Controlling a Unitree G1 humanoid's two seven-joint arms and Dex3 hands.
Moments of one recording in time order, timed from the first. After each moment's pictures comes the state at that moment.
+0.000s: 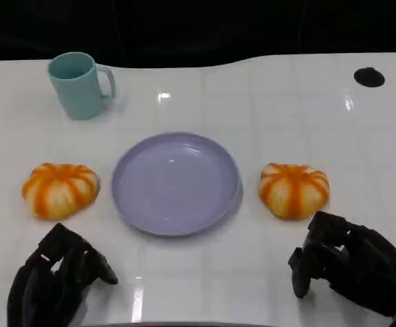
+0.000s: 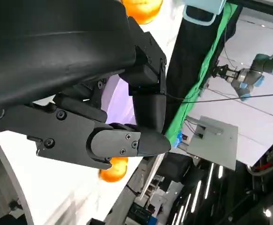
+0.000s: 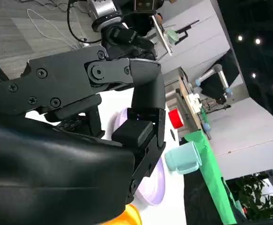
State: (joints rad) left arm -0.14 -0.03 0.39 0.82 -0.53 -0.36 -0.86; right arm -0.15 -0.05 -0.13 0.52 0.44 -0.04 0.99
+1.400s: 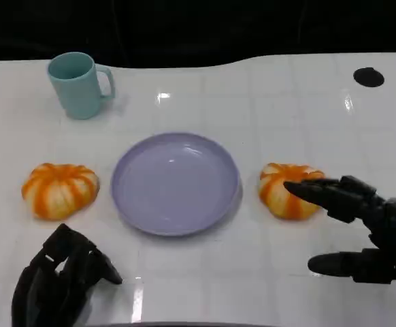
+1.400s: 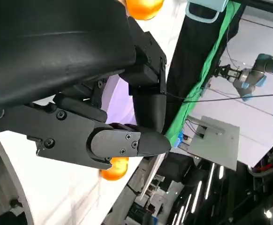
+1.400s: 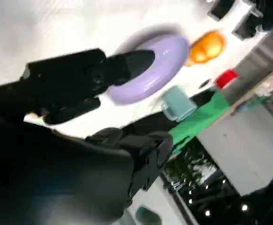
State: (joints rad) left arm -0.12 -0.04 0.37 0.77 -0.53 -0.34 -0.83; right arm -0.09 -0.27 -0.05 0.26 -0.39 -0.85 0.28
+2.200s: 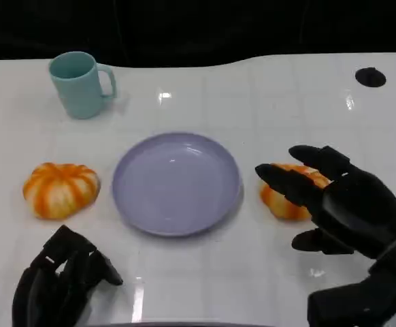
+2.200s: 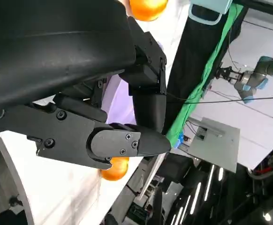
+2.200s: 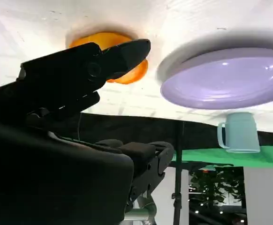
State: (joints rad) left arm -0.11 -0.05 0.37 0.76 -0.53 -0.34 -0.82; right arm -0.25 -0.35 0.26 0.22 -1.04 -0.40 -0.16
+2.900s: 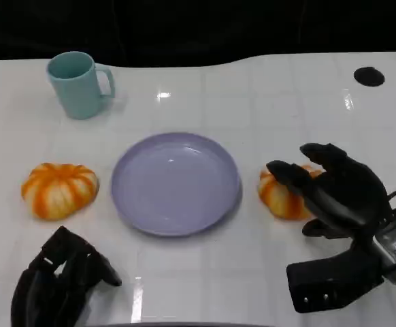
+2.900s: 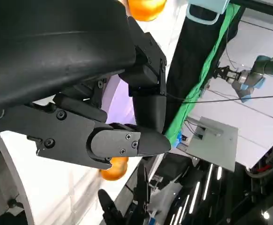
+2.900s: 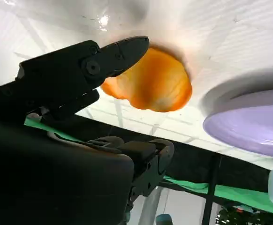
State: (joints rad) left arm -0.11 -0.05 0.37 0.77 -0.53 -0.35 -0.84; right arm -0.45 -0.35 0.48 0.50 -1.09 -0.15 -0.23
